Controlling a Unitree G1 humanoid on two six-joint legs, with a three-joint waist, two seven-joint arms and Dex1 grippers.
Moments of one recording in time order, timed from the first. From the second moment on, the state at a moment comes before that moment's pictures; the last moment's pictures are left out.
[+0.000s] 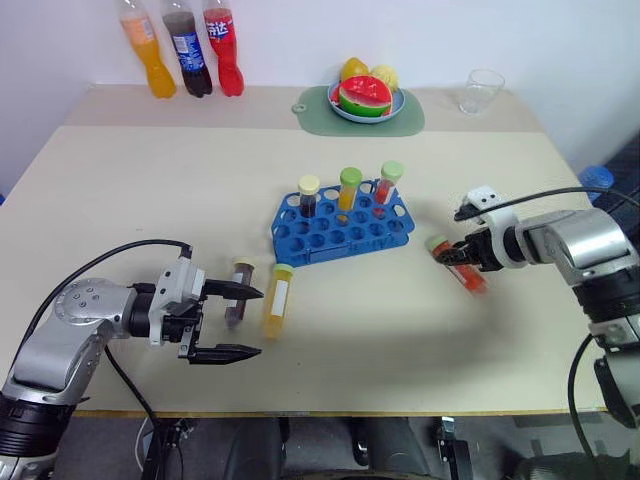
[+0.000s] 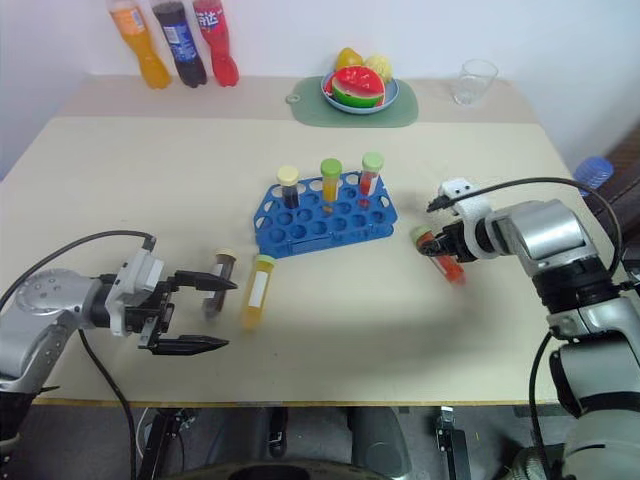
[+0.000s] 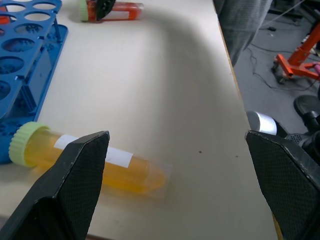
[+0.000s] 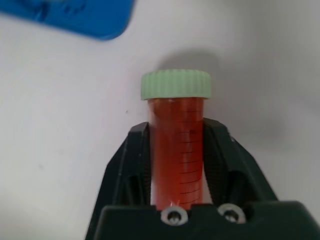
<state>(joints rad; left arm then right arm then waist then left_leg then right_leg) -0.08 0.85 0.07 -0.27 -0.57 0.30 -1.37 -0.72 -0.92 0.33 0.17 0.32 1.06 0.82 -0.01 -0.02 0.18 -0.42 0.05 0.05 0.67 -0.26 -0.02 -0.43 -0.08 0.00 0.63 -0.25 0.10</state>
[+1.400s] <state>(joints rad) -0.17 0.76 0.03 -0.22 -0.56 0.32 -1.27 -0.37 -0.13 -0.04 0.16 0.09 -0.25 0.23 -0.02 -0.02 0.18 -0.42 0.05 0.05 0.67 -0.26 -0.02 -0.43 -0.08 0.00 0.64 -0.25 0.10</state>
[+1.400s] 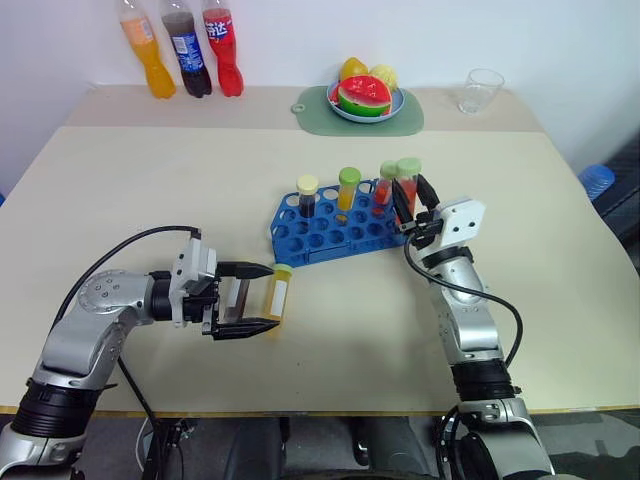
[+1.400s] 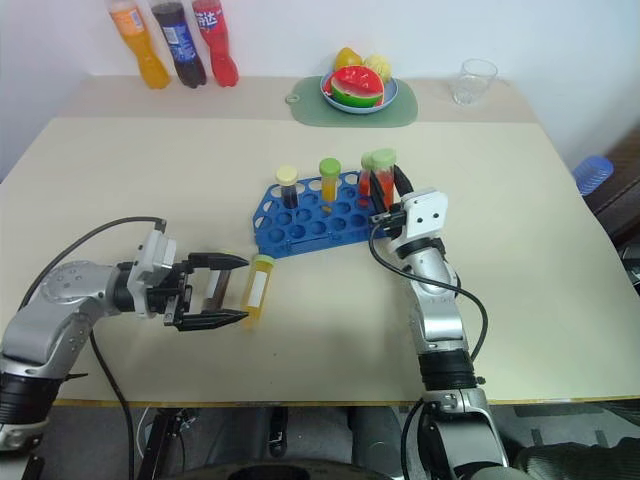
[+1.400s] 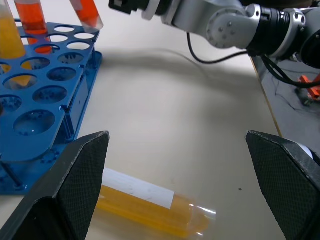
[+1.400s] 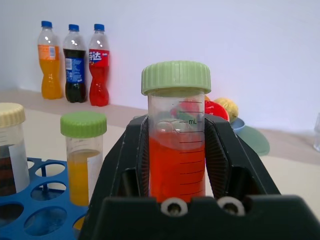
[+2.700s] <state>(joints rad) -0.17 0.71 0.06 -0.25 -0.63 0.37 -1.16 -0.28 -0.27 -0.04 0.10 0.16 -0.19 0.36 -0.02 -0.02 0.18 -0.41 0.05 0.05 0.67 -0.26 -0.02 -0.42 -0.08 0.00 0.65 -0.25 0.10</state>
